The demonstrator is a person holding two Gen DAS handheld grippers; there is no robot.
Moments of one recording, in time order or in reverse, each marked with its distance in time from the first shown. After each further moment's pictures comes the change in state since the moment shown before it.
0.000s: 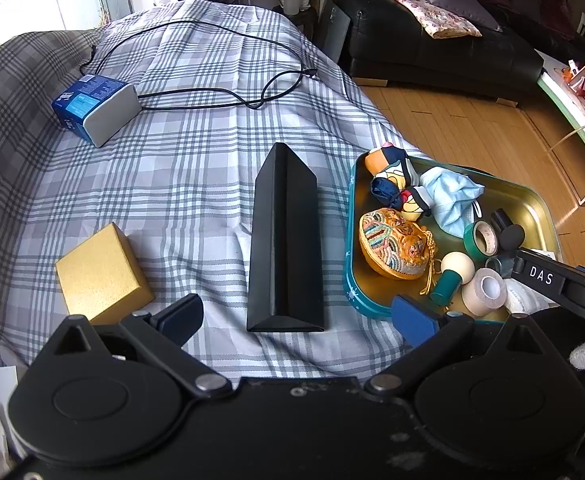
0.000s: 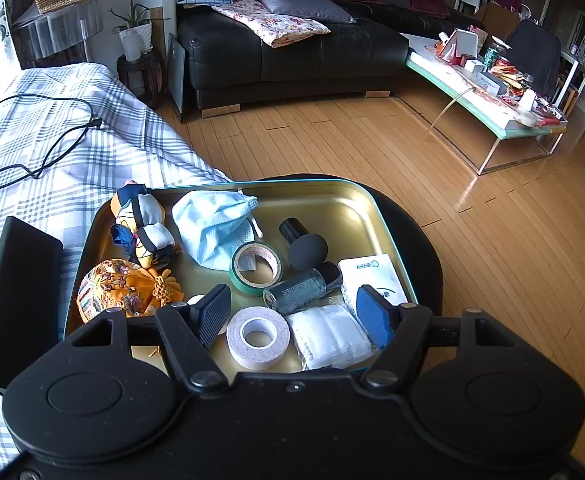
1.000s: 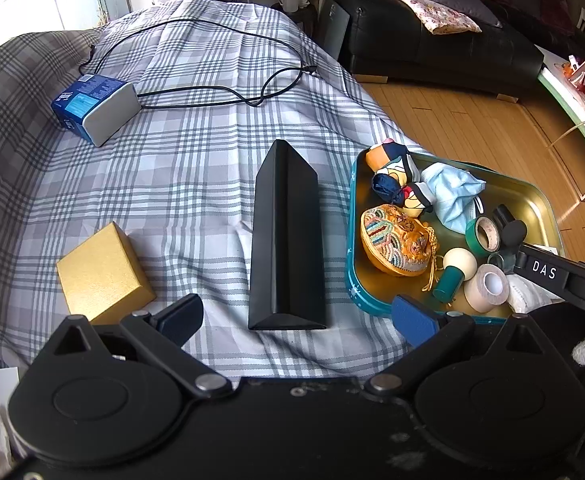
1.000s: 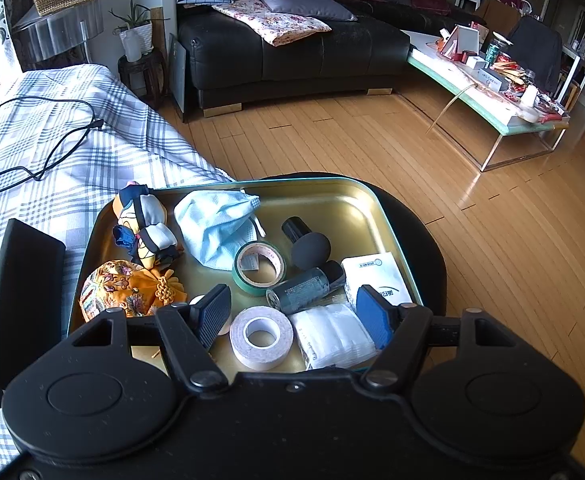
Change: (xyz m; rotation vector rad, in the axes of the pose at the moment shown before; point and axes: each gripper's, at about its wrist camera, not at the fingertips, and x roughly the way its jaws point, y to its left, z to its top) left arm 0.001 0.000 -0.001 0.012 0.007 0.003; right arm 0.002 0.002 0.000 0.009 0.006 0.009
